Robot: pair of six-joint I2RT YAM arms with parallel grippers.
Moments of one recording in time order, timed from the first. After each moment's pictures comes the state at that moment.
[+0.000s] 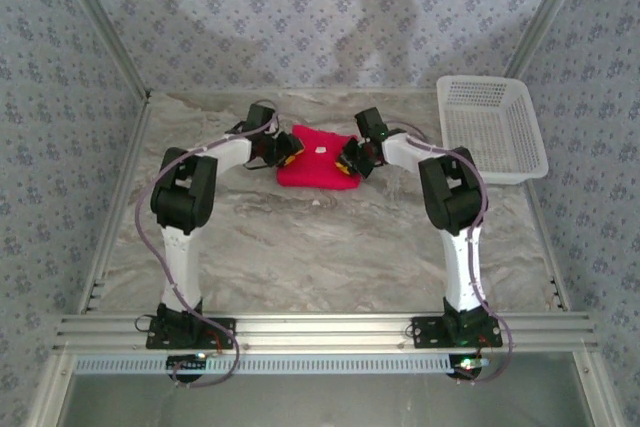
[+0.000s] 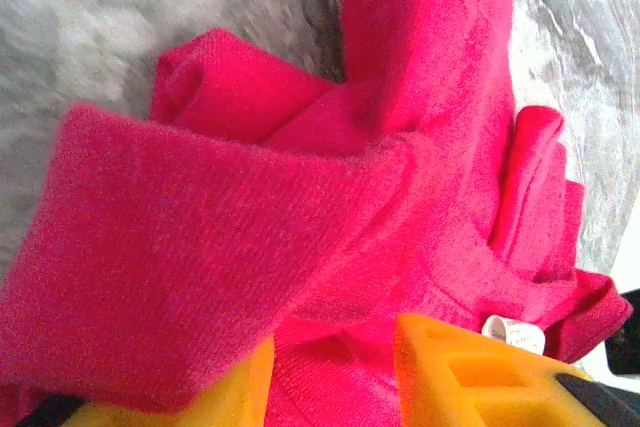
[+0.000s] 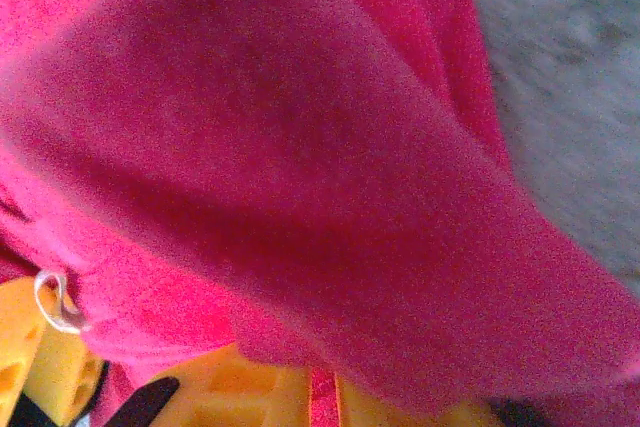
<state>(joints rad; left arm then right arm) -0.33 2.16 1.51 -0.25 0.41 -0.91 0.39 2.19 1.58 -0.41 -0.36 1.05</state>
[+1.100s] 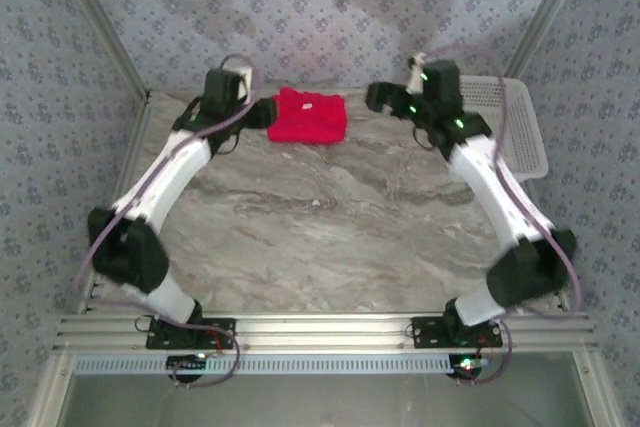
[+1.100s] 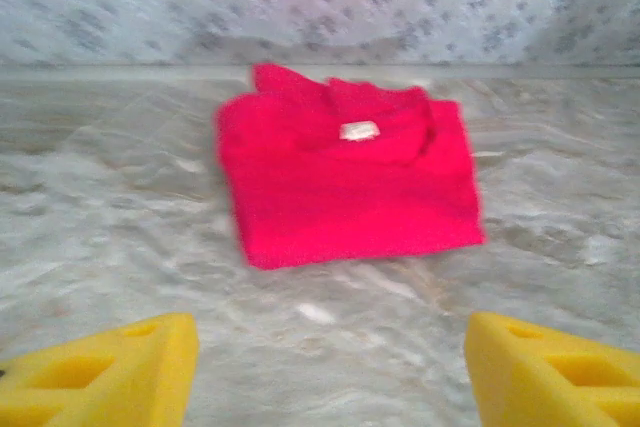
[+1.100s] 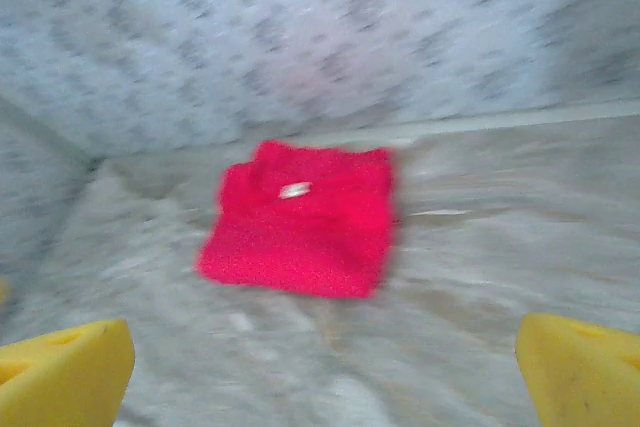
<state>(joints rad) -0.34 1.54 1.39 -0.41 -0.03 -0.24 0.28 1.44 1.39 -0.38 -0.06 0.32</state>
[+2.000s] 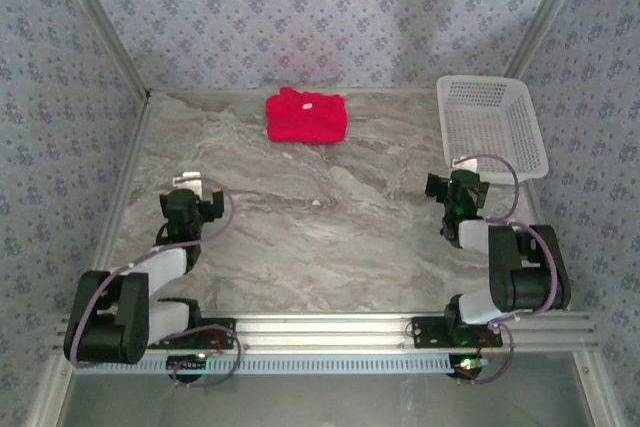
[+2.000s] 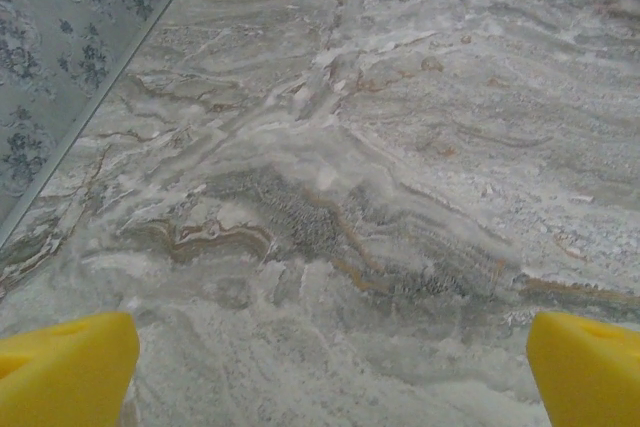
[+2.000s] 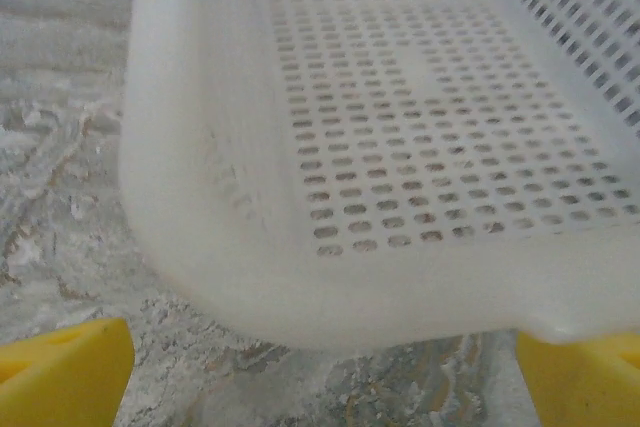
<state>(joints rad) -0.08 1.20 0.26 0.50 -0.25 0.01 0.00 1.47 0.41 0.56 0.26 0.03</state>
